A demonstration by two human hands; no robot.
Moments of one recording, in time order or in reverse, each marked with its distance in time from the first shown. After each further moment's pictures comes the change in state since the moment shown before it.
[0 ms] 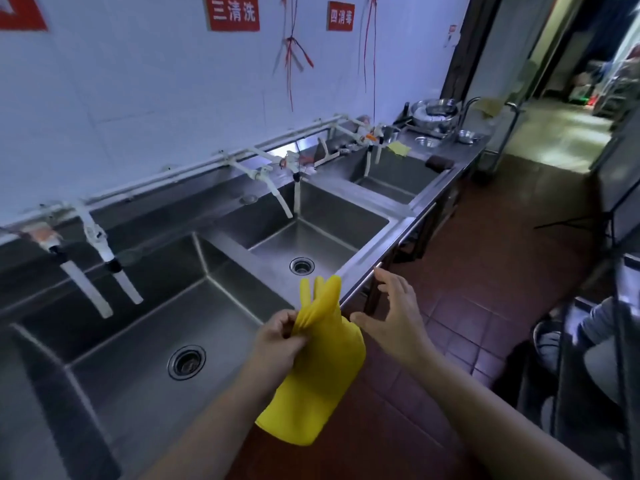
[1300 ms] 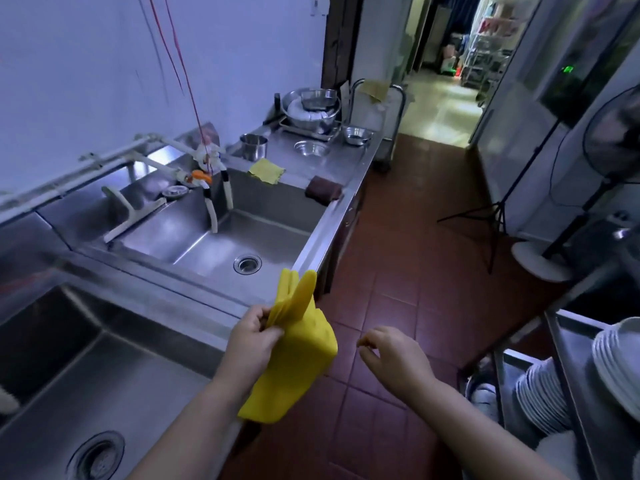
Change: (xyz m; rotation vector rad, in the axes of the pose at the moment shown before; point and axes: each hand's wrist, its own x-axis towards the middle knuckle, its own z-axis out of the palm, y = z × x) left_hand 0.609 0.119 0.390 -0.002 -0.185 -0.021; right_hand 0.480 0.393 -0.227 -0.559 -0.111 0.262
